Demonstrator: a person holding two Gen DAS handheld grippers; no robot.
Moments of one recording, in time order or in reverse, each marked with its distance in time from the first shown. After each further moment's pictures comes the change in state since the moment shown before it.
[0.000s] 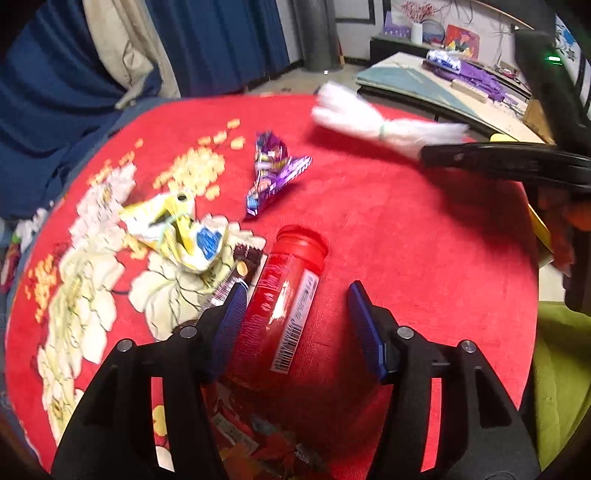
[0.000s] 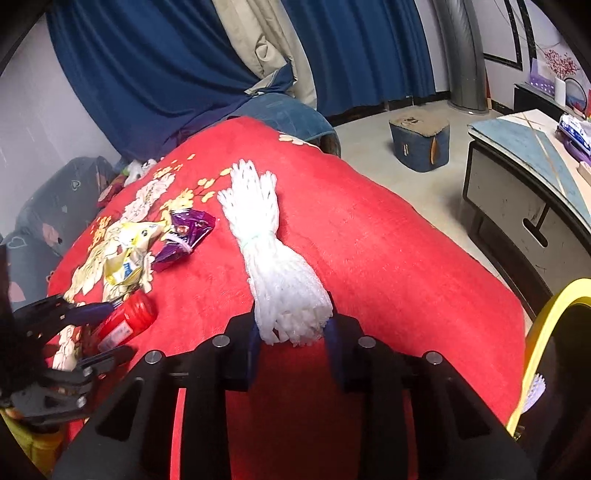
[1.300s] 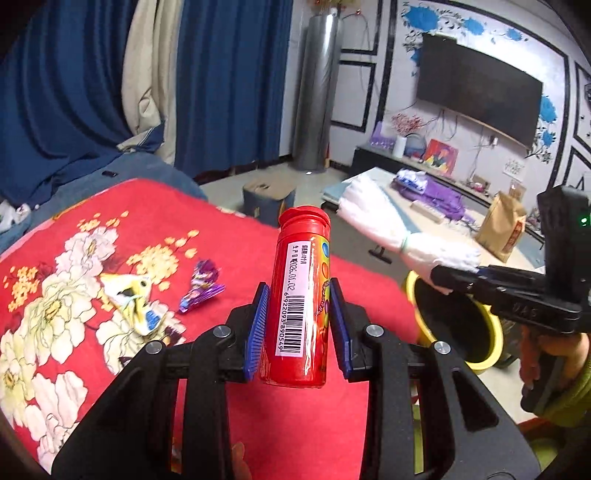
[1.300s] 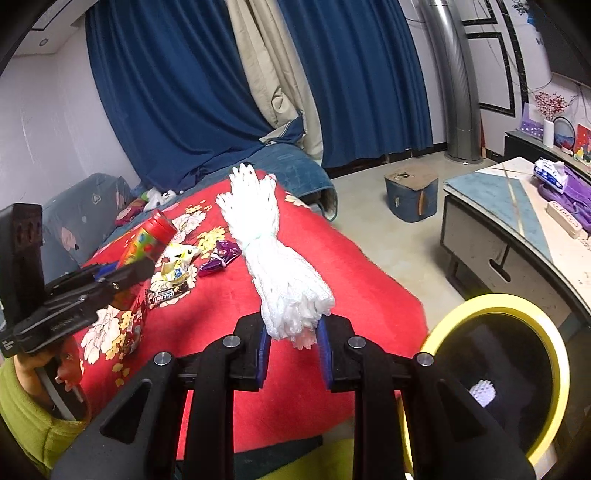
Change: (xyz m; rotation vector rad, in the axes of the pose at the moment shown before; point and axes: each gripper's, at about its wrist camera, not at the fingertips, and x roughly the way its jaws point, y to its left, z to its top) left arm -0.106 -0.058 0.023 -0.184 -0.423 -0.159; right arm -0.149 -0.013 -0.028 -0.072 -0.190 -0.003
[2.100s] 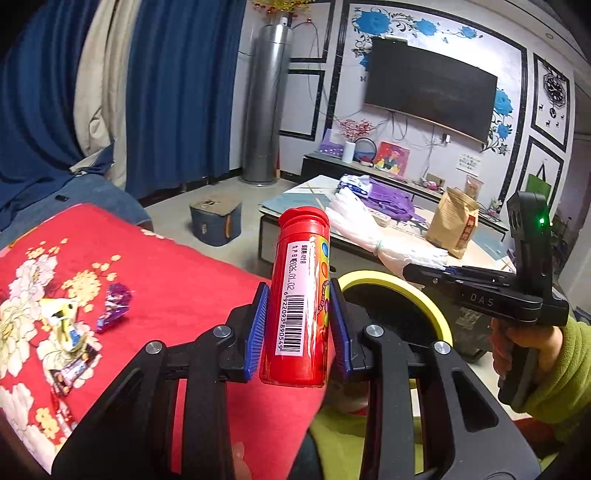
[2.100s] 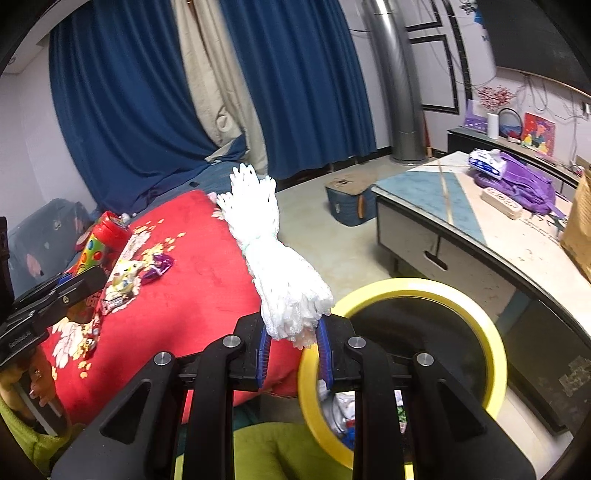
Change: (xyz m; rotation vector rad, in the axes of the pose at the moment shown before) left arm 0.010 -0.078 0.005 0.073 -0.041 -0.161; right arm -0.066 -0.075 -0.027 0.091 -0.061 -0.183
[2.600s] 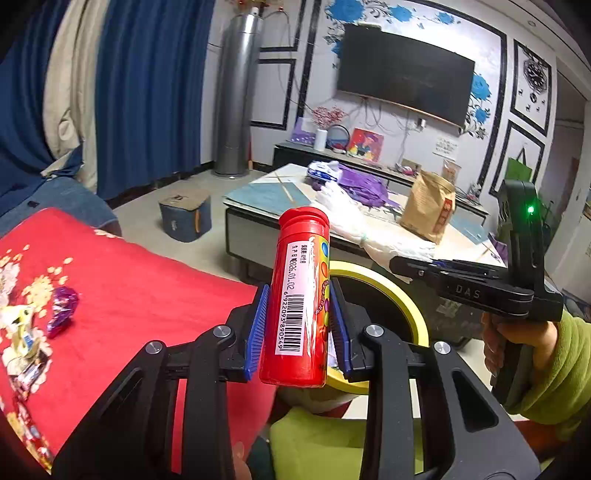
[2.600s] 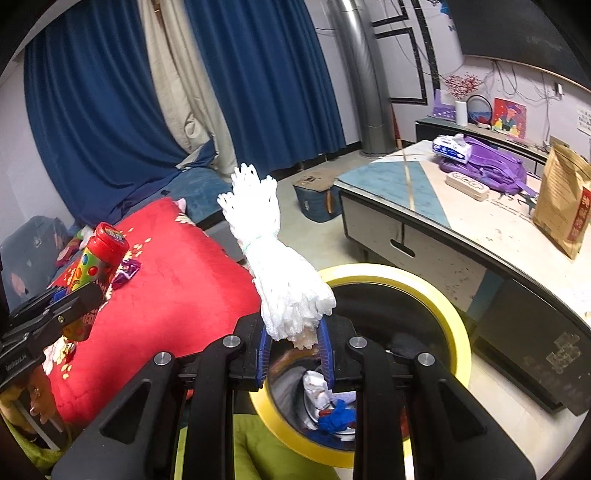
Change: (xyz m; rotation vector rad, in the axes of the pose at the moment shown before) left arm 0.041 -0.046 -0.004 0.051 0.043 -0.090; right arm -0.016 -0.050 -0.017 0.075 -0.002 -0.085
